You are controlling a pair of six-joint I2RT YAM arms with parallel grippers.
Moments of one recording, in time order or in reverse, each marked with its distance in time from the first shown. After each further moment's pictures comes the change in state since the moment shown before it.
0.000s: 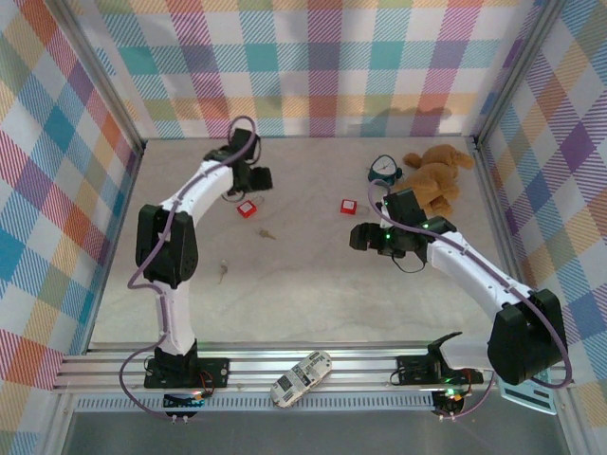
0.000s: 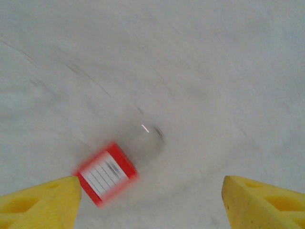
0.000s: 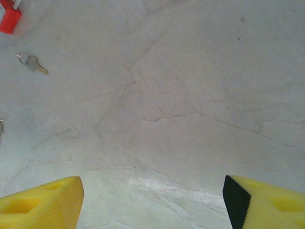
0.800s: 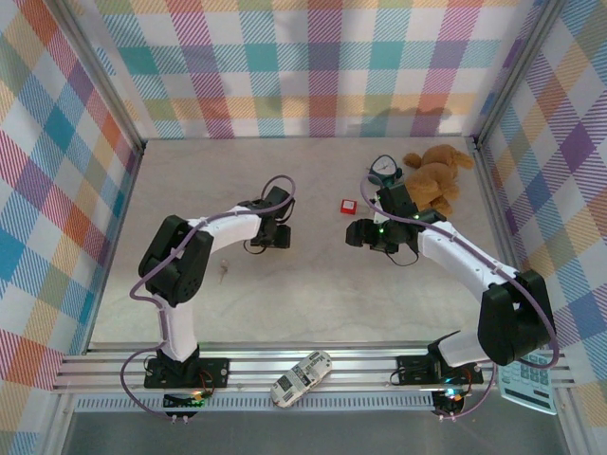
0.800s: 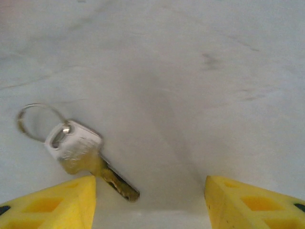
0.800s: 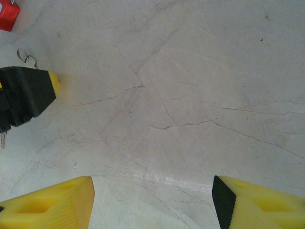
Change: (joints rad) left arm -0.287 -0.148 -0.559 0.240 -0.059 -0.058; right arm 0.000 0.110 0.070 0.012 -0.044 0.003
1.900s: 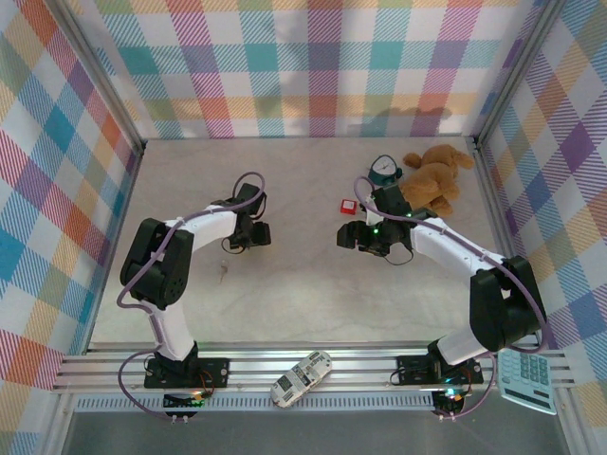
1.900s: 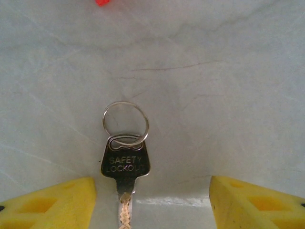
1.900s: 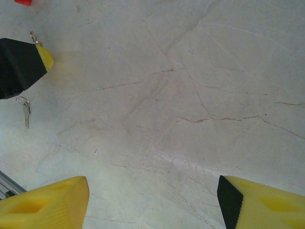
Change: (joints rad) left arm 0.181 -0.081 -0.095 -0.010 0.068 -0.024; right arm 0.000 0.084 -0.003 0.057 -0.153 0.000
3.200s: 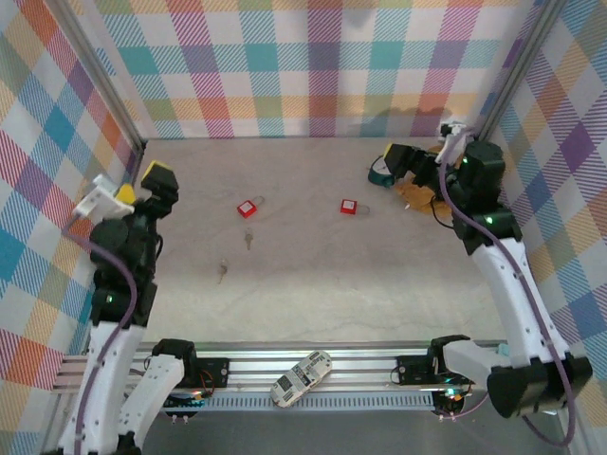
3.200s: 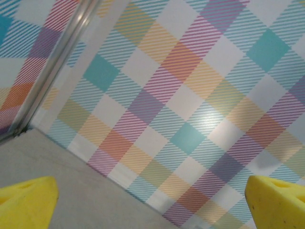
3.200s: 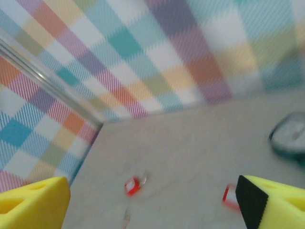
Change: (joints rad) left arm 0.286 -1.225 -0.307 0.422 -0.189 -0.156; right arm -0.272 -0.322 0.225 0.216 0.004 -0.007
